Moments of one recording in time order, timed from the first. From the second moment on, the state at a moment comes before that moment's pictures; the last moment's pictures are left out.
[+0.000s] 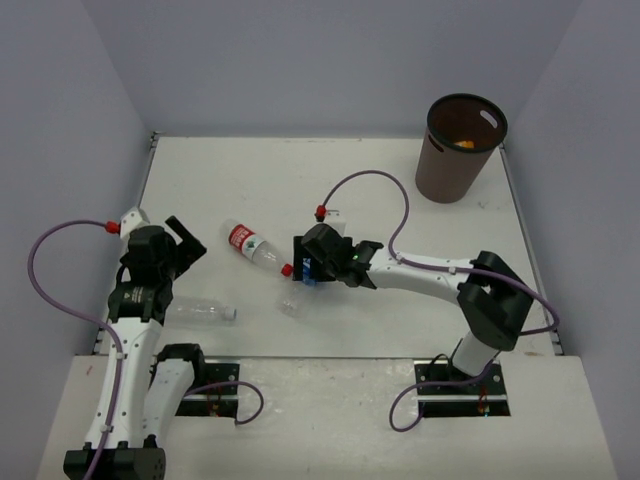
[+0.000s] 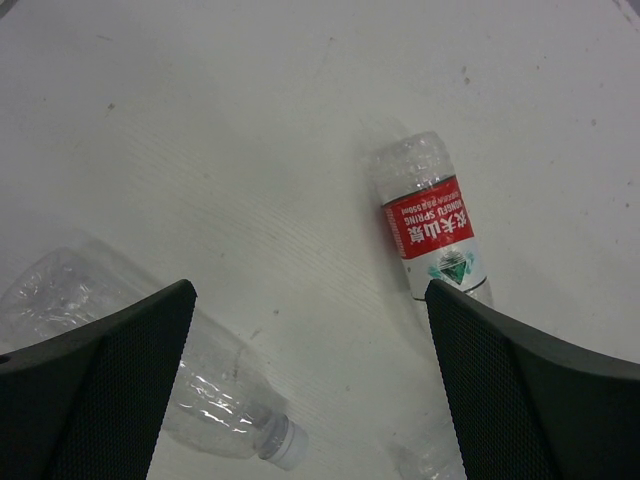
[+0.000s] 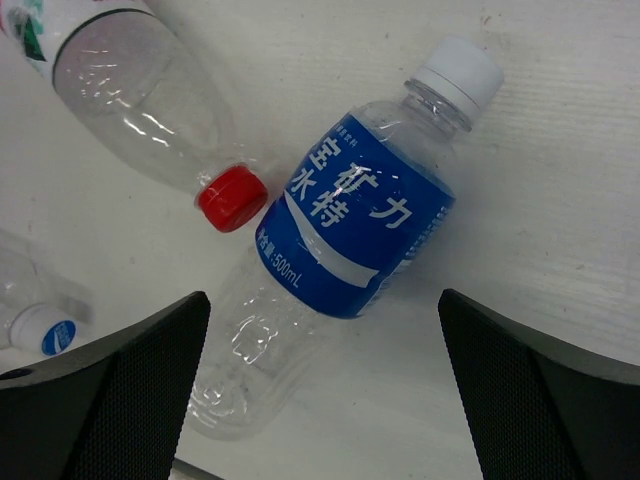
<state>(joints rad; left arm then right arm) 0.04 0.69 0.73 -0.68 -0.22 -0.63 0.98 1.67 1.10 -0.32 0.27 0.84</state>
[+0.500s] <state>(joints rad) 0.04 0.66 0.72 -0.68 -0.22 -0.63 0.98 1.81 1.11 -0.32 0.33 0.95</state>
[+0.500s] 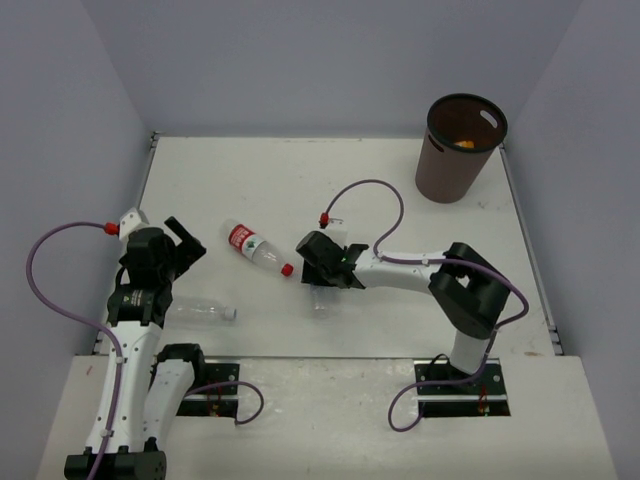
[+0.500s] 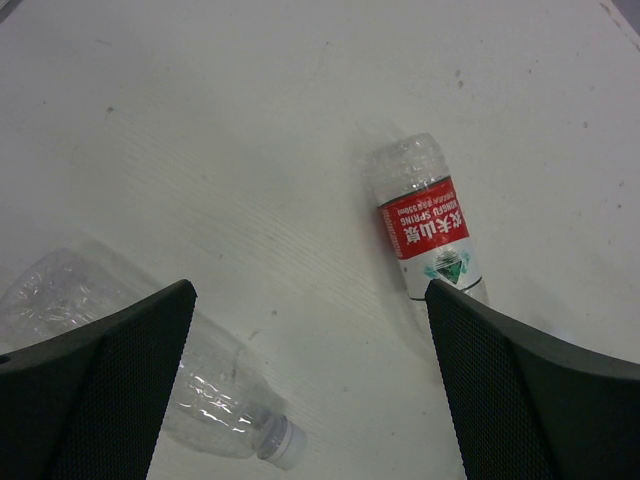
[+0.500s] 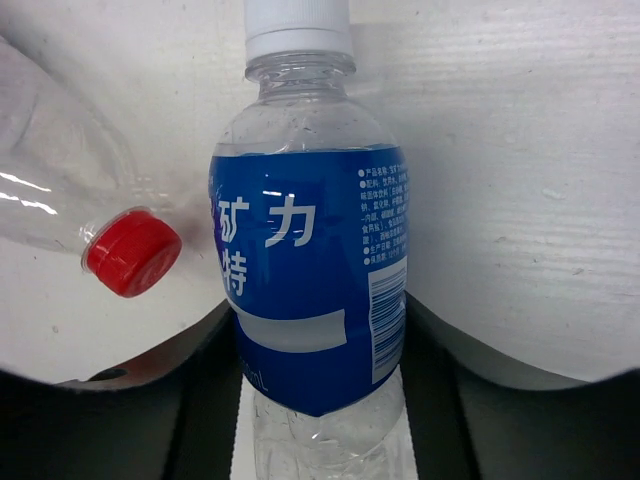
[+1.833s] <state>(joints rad) 0.04 0.76 0.64 -0.46 0.18 -0.54 0.14 1.58 1.71 0.00 0.46 0.18</state>
